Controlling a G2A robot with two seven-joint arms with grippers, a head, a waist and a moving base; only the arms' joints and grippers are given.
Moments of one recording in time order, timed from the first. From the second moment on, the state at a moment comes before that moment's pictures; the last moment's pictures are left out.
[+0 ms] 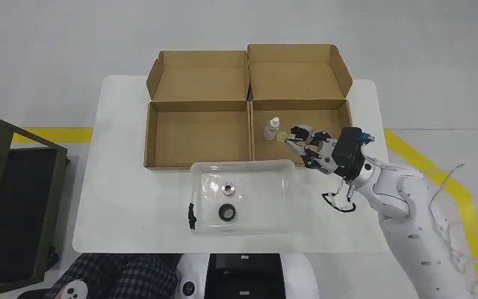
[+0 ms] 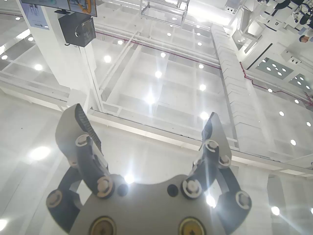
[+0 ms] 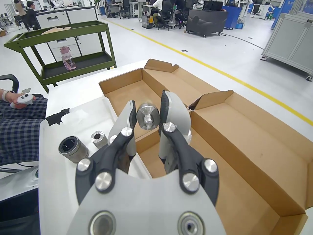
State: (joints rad) left arm -0.11 -0.30 -0.54 -1.19 3.07 0.29 0.07; right arm -1.24 -1.04 1.37 -1.82 -0.98 -0.77 0.08
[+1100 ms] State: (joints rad) left arm -0.11 -0.30 -0.54 -1.19 3.07 0.29 0.07; right arm -1.19 -1.04 1.37 -1.74 -0.90 -0.63 0.24
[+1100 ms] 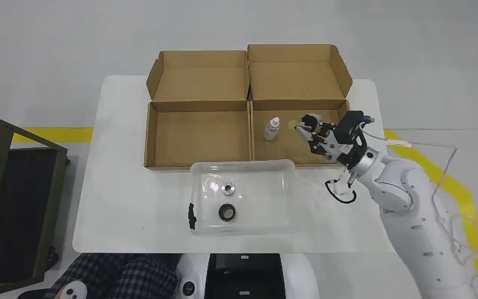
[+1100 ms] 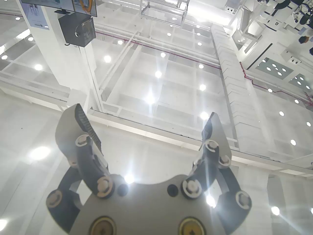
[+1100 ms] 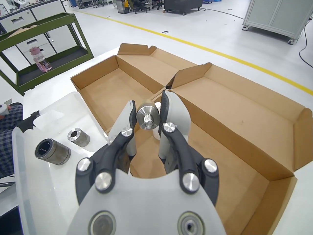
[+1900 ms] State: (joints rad) left arm -0.11 -0.30 -0.54 -1.19 3.07 0.29 0.07; right arm -1.05 -1.07 1.21 -1.62 -1.04 -0.40 0.49
